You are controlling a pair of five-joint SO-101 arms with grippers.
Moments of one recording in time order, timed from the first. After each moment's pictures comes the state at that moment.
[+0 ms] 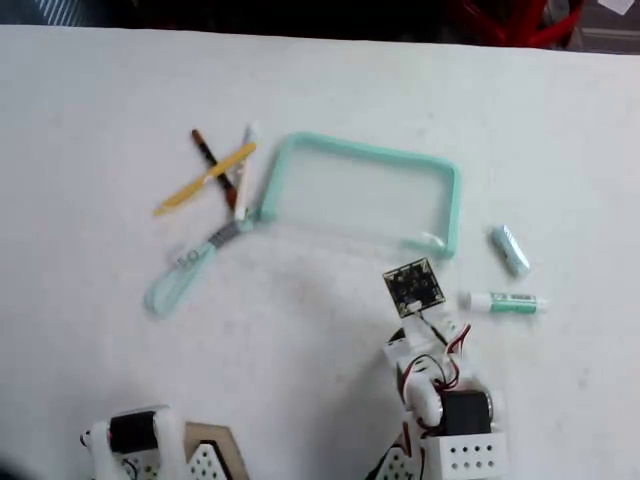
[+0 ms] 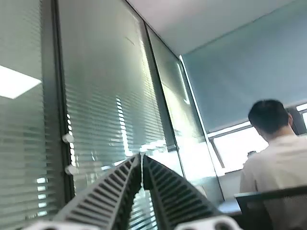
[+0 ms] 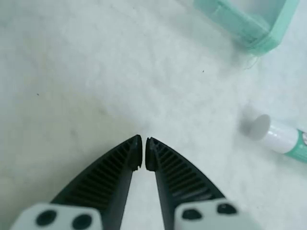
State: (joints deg) left arm -15.7 -105.0 16.7 65.8 -19.6; right arm -5.7 -102.8 96.4 72.3 19.8
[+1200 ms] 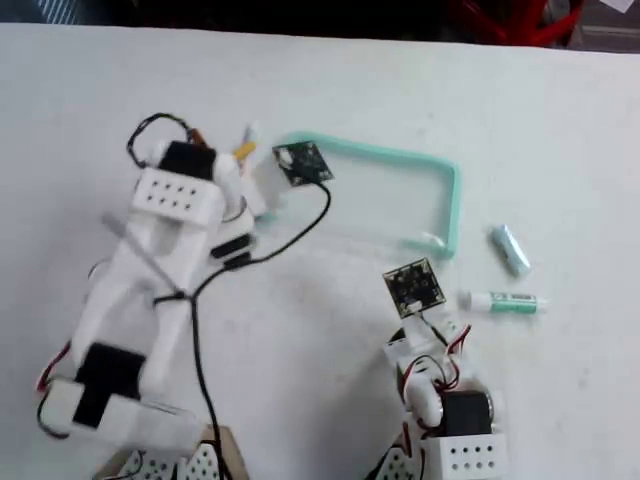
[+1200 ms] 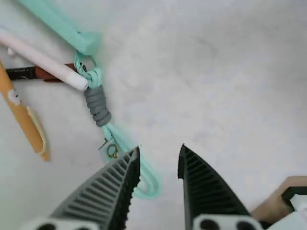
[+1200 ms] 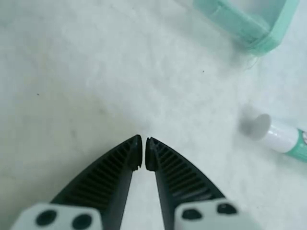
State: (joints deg) left arm 10.1 0.6 6.5 90.5 -48.6; right arm -5.7 -102.8 96.4 72.3 19.8
